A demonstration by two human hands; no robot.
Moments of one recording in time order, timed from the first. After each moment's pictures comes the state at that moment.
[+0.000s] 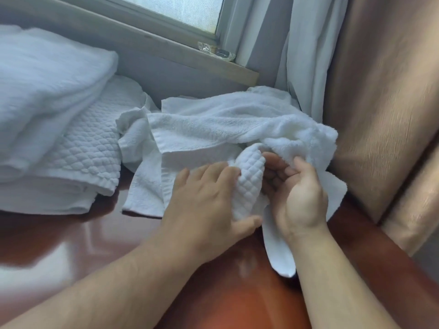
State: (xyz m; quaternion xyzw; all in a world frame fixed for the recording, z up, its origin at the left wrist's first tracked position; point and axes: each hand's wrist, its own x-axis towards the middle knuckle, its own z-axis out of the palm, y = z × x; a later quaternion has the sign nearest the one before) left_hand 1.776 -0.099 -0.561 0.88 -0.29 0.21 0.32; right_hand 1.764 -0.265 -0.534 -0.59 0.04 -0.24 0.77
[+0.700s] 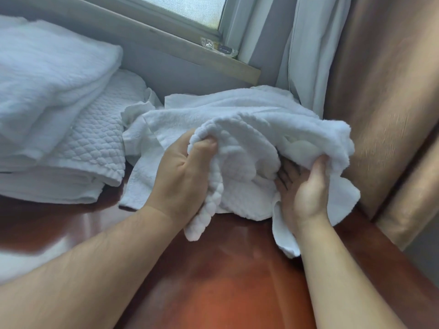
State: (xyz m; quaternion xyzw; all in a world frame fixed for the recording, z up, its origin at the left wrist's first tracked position) left_hand 1.788 -0.078 -0.541 0.59 -0.21 0.12 0.77; right_hand 1.769 -0.291 -0.543 -0.61 0.04 -0.30 0.73
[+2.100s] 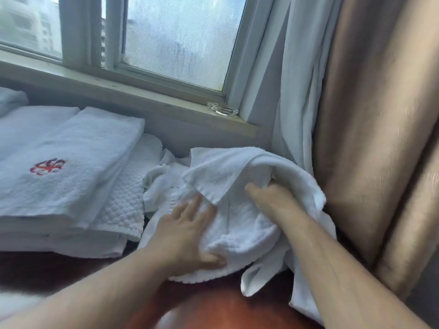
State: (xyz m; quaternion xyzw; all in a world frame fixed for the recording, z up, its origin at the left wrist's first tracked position) left_hand 1.818 -0.054 -0.549 0.94 -0.27 0.03 0.18; right_hand 1.811 -0.261 -0.450 -0.94 0.17 -0.10 0.27
